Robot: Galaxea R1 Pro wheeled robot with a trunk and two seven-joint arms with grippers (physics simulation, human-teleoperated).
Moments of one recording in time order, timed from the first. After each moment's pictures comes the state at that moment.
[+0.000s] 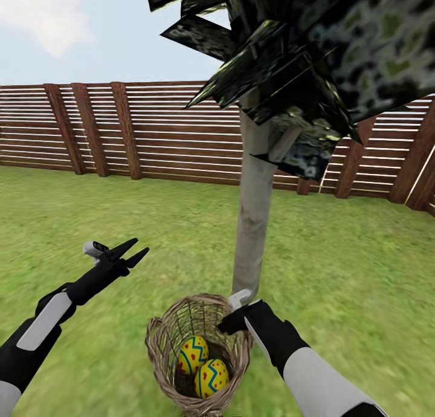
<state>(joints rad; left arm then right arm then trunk) -0.52 0.39 -0.12 -1.13 1.33 0.65 -0.89 -0.71 0.17 0.31 -0.59 0.12 0.60 0.22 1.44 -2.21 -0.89</state>
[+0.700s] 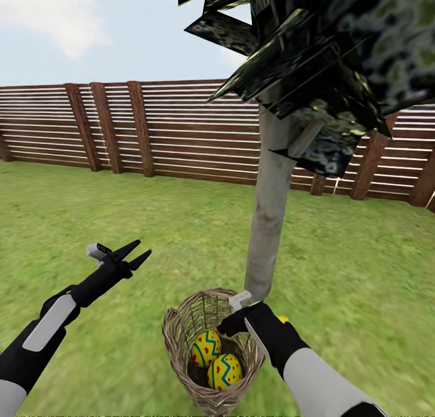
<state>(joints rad) -0.52 0.37 -0.12 -1.10 1.33 0.65 -0.89 -0.71 0.17 0.31 -0.57 0.09 0.60 0.21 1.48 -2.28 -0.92</state>
